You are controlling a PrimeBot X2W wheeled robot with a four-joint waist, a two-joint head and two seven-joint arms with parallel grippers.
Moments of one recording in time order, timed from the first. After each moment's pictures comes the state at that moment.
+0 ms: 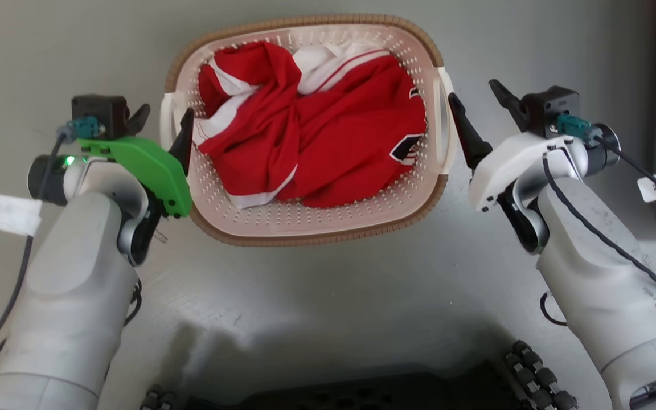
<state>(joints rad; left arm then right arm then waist) -0.76 0.12 -0.41 0.74 -0.49 -0.12 -0.01 -0.67 -0.12 0.39 0.70 0.24 0.05 -0.17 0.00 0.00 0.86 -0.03</state>
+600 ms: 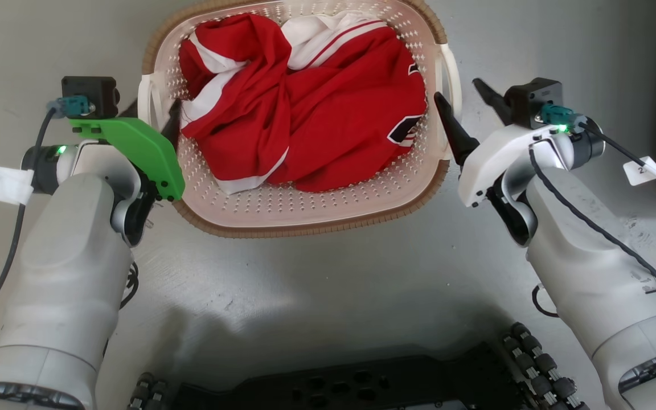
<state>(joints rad) -0.87 0.11 -0.43 0.91 -0.54 -0.12 0.00 -0.75 -0.09 0.42 0.83 0.25 0.09 -0.19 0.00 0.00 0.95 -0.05</state>
